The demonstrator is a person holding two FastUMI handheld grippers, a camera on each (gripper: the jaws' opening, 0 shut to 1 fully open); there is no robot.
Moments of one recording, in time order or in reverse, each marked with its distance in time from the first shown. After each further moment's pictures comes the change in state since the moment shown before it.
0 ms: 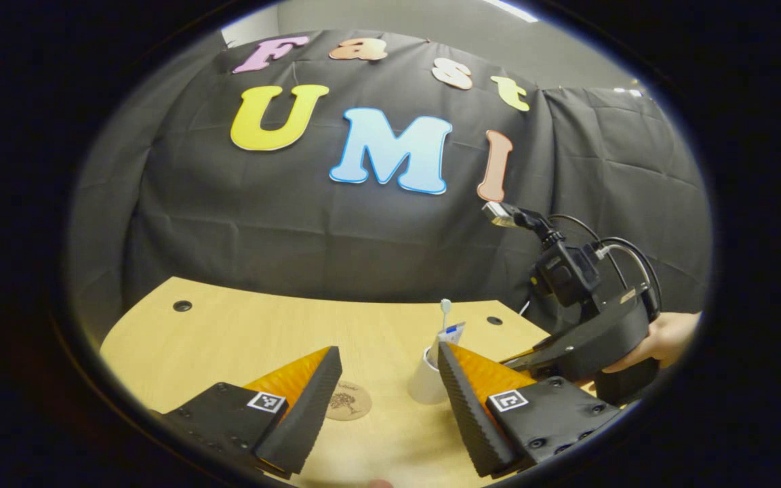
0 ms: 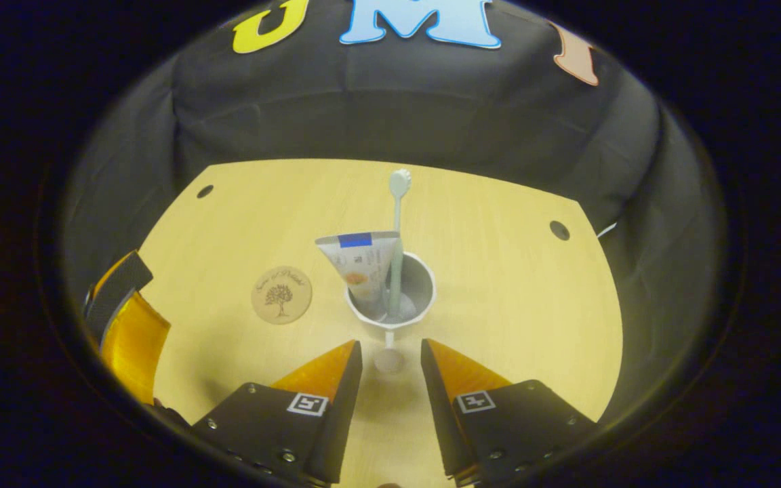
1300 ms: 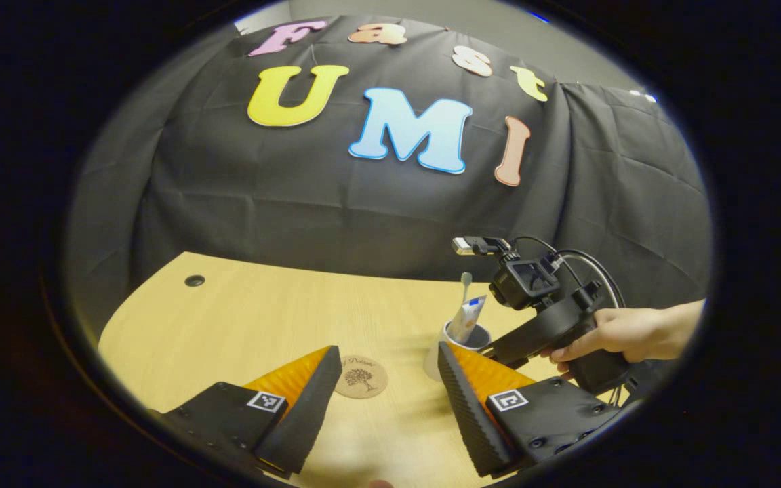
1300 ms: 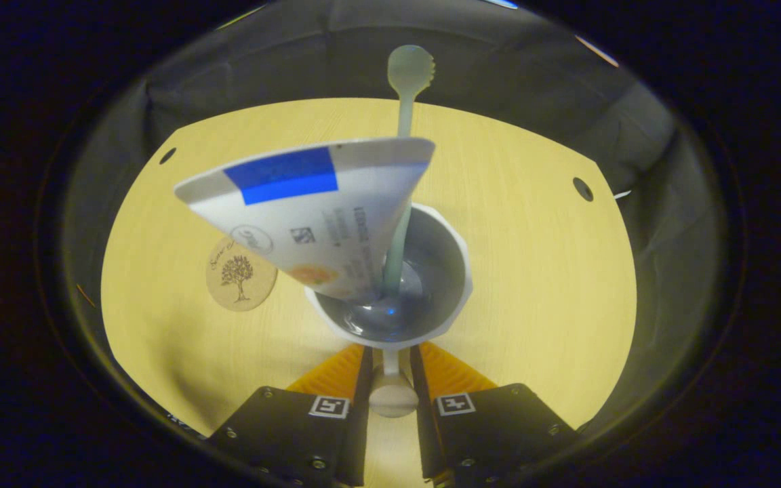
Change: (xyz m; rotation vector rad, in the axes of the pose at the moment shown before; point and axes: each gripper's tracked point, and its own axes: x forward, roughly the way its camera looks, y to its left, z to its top) left arm -0.008 0.027 -0.028 -0.040 0.085 0.043; right arm 0.064 -0.001 -0.032 0.027 0.253 -0.025
